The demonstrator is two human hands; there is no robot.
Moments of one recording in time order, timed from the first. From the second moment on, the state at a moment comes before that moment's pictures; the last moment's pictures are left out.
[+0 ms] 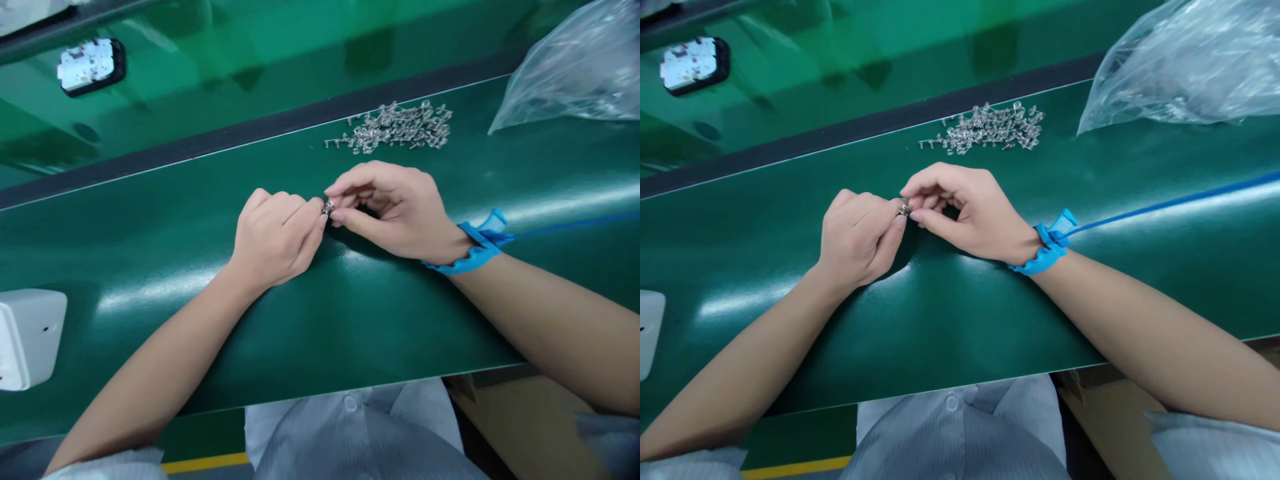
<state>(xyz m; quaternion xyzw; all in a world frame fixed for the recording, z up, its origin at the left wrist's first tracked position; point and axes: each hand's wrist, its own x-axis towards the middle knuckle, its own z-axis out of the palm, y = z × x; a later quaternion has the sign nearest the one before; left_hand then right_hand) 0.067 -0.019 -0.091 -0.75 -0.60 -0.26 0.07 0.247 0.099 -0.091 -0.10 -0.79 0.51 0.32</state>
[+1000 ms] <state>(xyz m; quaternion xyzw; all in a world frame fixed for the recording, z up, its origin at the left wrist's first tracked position) 0.069 -0.016 -0.104 -0.73 -0.62 -0.28 0.09 0.246 0.092 -0.086 -0.18 -0.85 0.41 0.29</state>
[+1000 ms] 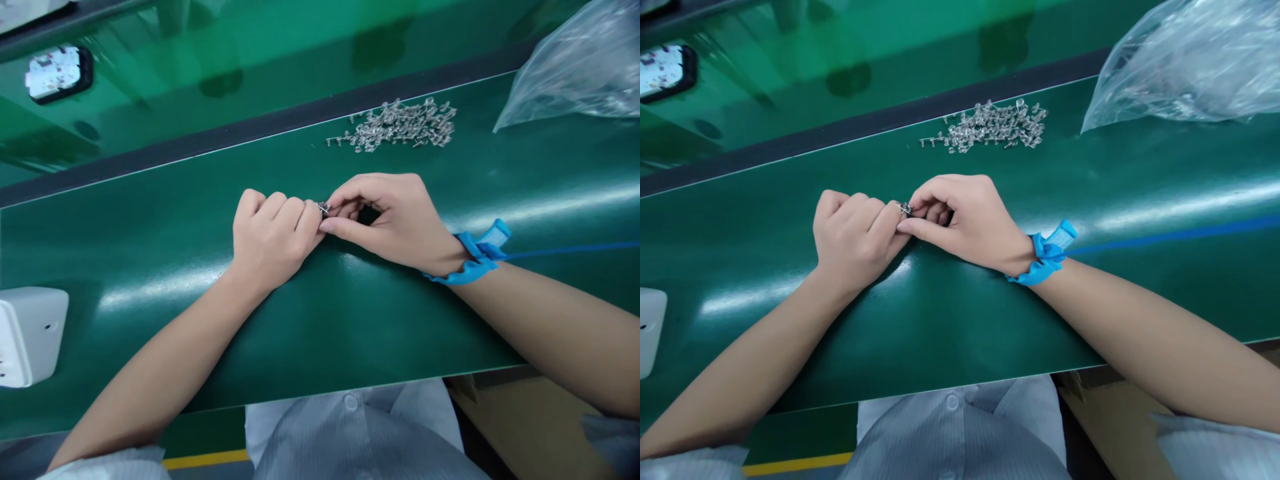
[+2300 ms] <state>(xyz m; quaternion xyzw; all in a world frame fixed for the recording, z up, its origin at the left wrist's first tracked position) 0.068 -0.017 -0.103 -0.73 -0.61 -0.28 0.11 0.247 0.086 -0.086 -0.17 -0.88 0.31 0.32</state>
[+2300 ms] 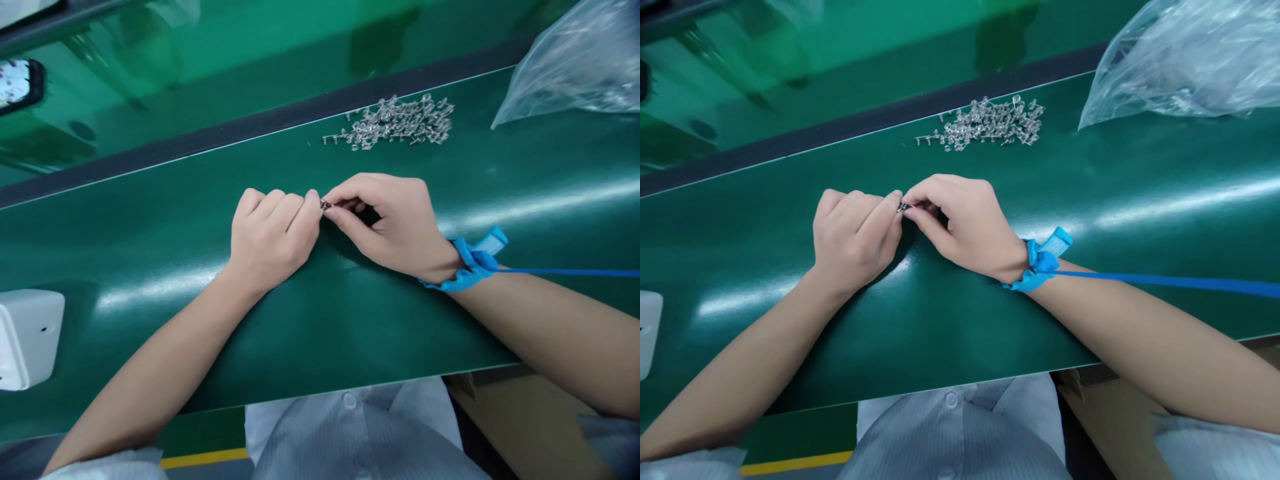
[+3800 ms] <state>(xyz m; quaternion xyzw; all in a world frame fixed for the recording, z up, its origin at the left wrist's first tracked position) 0.066 -0.018 -0.106 -0.70 -0.64 -0.29 0.13 0.242 0.088 -0.093 -0.28 -0.74 0.39 0.48</state>
